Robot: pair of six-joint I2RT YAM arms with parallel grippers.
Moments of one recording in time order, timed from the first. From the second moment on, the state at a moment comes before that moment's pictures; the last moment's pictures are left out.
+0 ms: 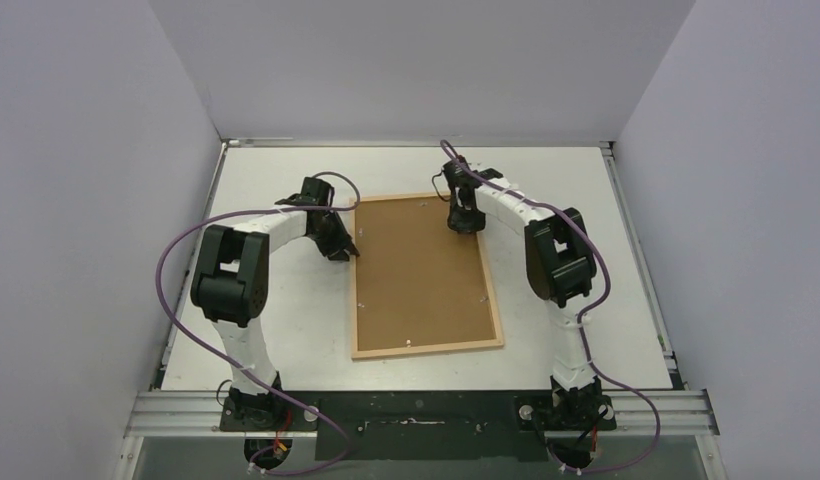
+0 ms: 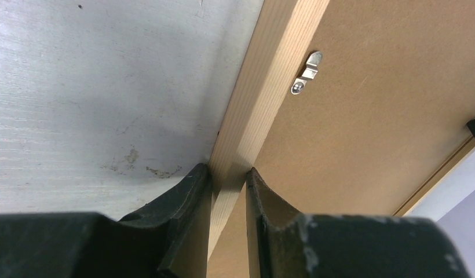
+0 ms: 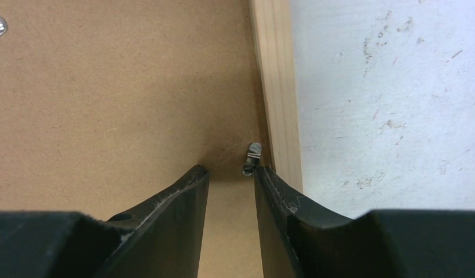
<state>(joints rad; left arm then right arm) -0.23 1.92 1.23 -0.48 0.22 -0.75 0.45 2.18 1.73 -0.74 0.26 0.46</state>
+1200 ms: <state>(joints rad) -0.22 1.93 1.21 -0.43 0.28 -0.75 0.43 2.22 1.85 -0.59 0.17 0.39</state>
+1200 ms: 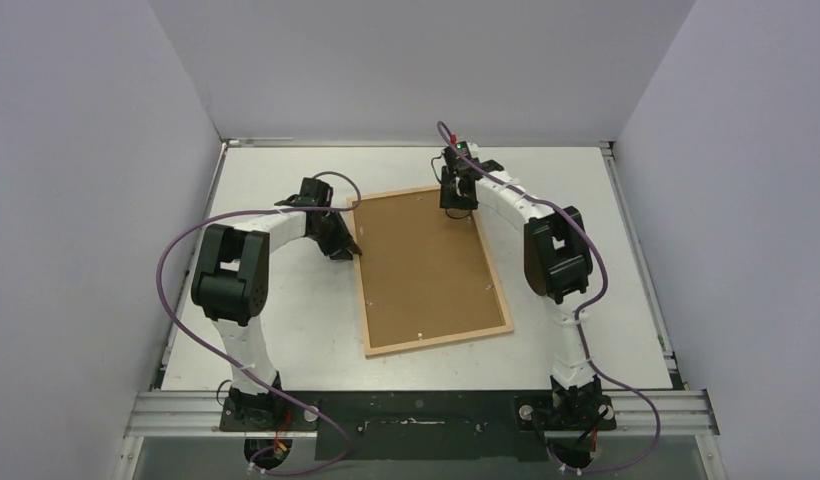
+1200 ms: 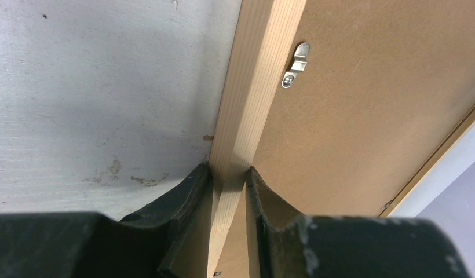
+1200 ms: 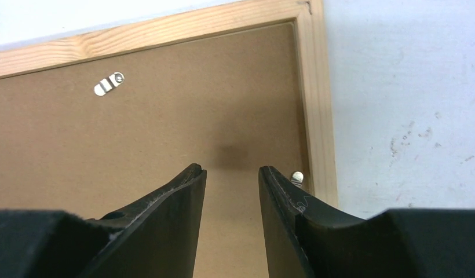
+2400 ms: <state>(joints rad) -0.22 1.89 1.14 -0.36 0.25 -0.85 0.42 2.27 1.85 -0.66 0.21 0.40</state>
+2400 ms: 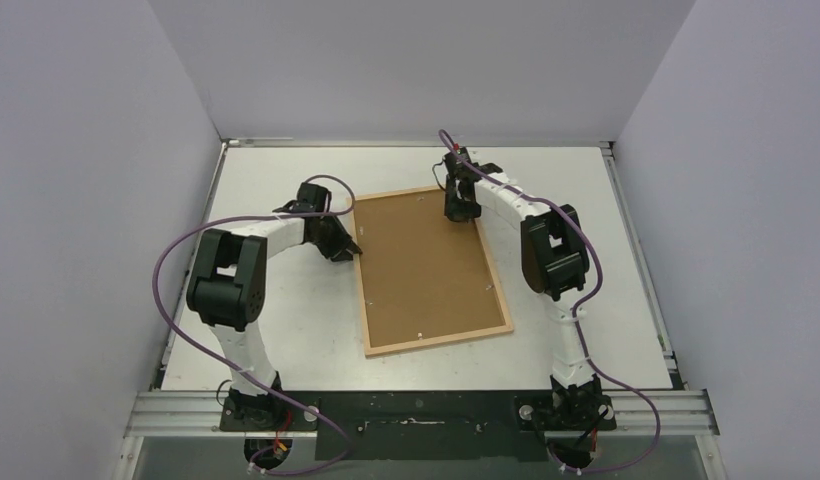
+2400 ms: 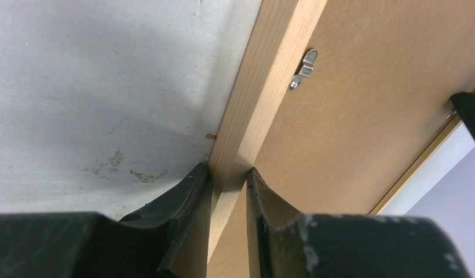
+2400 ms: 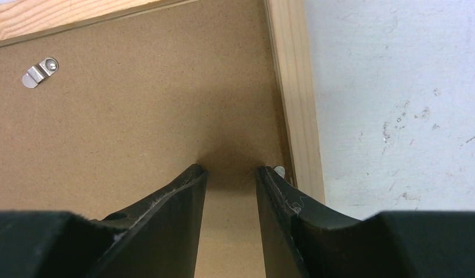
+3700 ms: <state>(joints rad) -0.23 1.87 1.09 -0.24 0.25 -1.03 0.37 2.20 1.73 -0.60 0.18 0.58</state>
